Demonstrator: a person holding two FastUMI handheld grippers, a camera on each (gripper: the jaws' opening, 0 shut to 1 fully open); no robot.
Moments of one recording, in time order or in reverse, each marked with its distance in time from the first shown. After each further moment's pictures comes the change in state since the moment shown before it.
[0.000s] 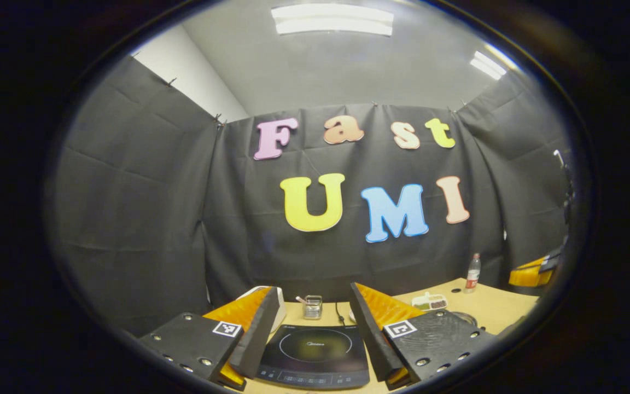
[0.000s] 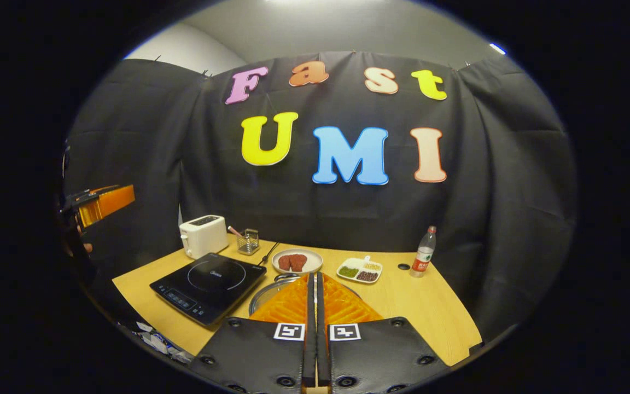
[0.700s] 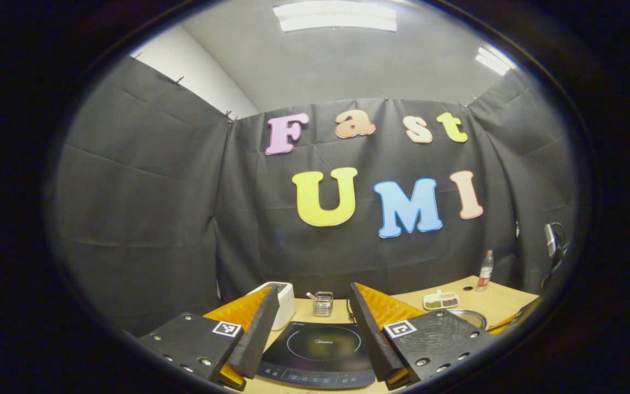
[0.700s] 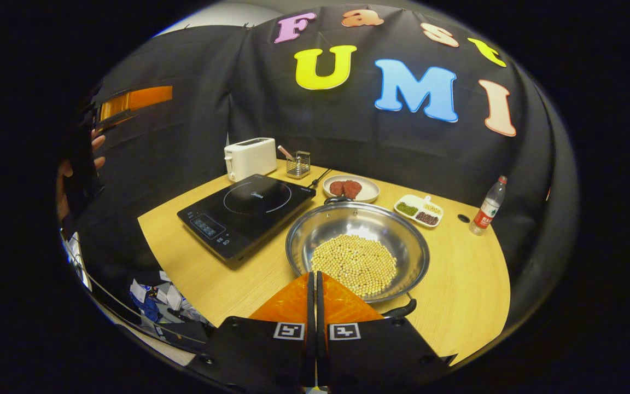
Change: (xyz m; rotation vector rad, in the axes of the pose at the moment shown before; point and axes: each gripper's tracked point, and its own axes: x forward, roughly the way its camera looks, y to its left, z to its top) left arm 0.017 -0.004 -0.010 0.018 0.019 0.077; right arm 0.033 0.047 -0.131 -0.090 0.360 0.294
